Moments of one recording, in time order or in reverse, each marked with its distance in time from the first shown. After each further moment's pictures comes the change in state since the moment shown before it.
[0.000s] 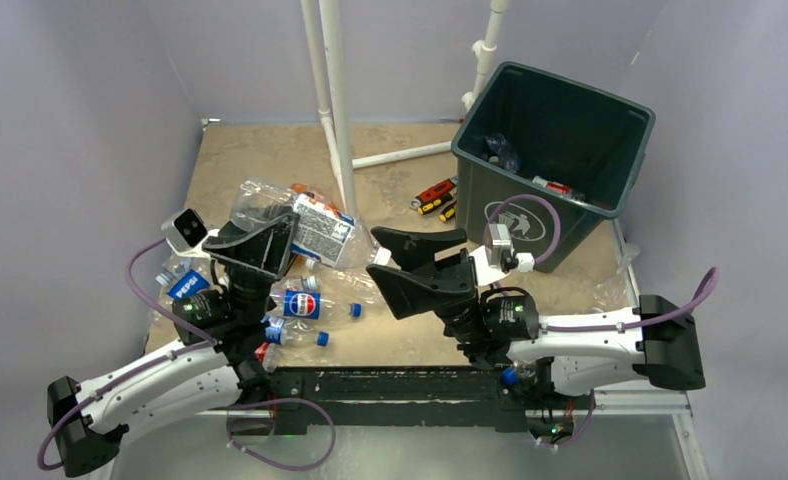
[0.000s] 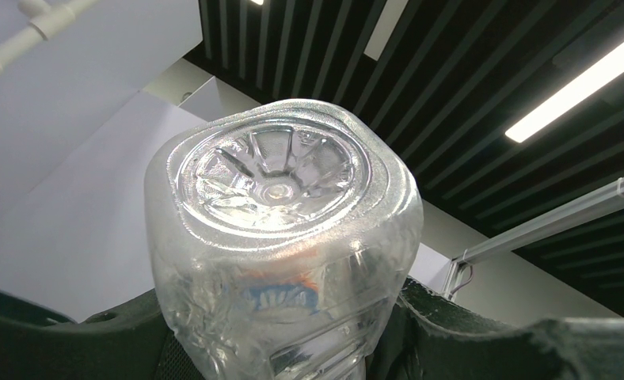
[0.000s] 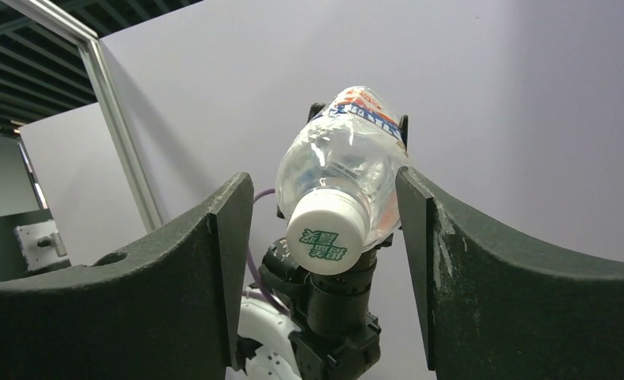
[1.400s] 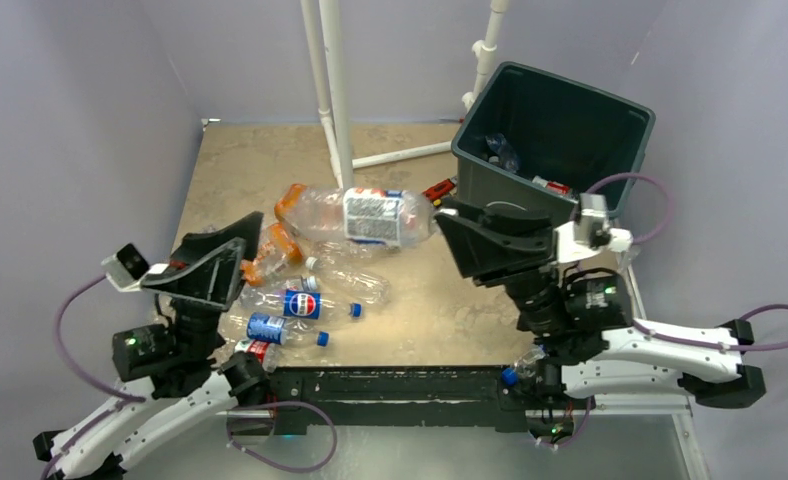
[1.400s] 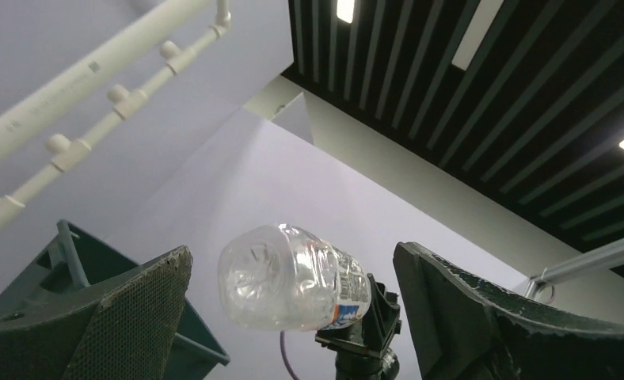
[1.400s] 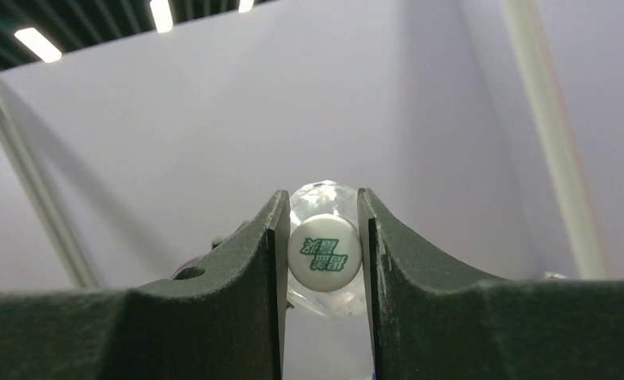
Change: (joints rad) left arm 0.000 -0.426 -0.016 -0.570 -0.130 0.121; right arm 0.000 -0.377 0.141 -0.651 0.136 -0.156
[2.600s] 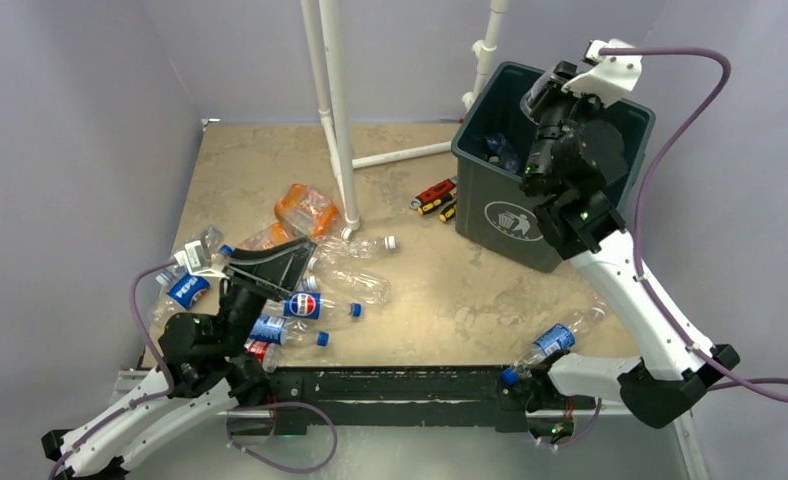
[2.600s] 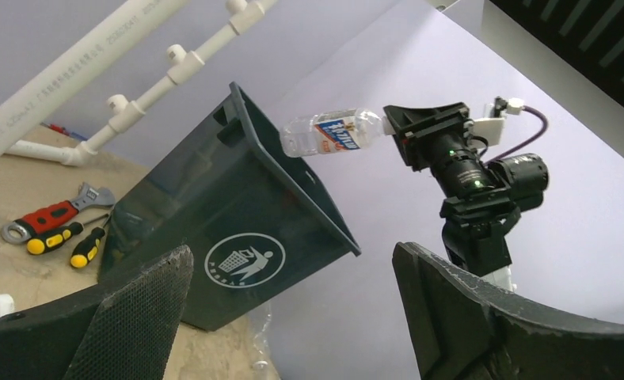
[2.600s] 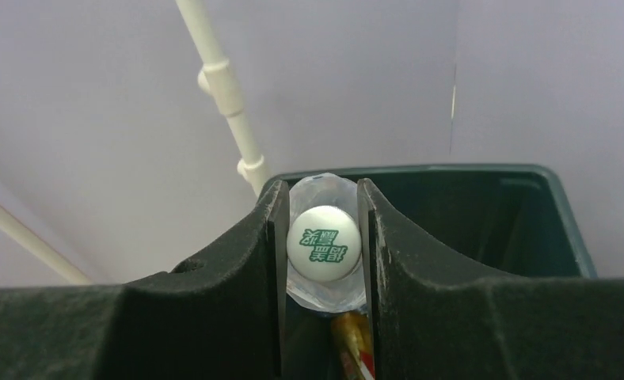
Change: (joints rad) left arm 0.000 -0.084 -0.124 -0.399 -0.118 -0.047; right arm -0.784 0.357 0.629 -0.620 0.589 -0.395
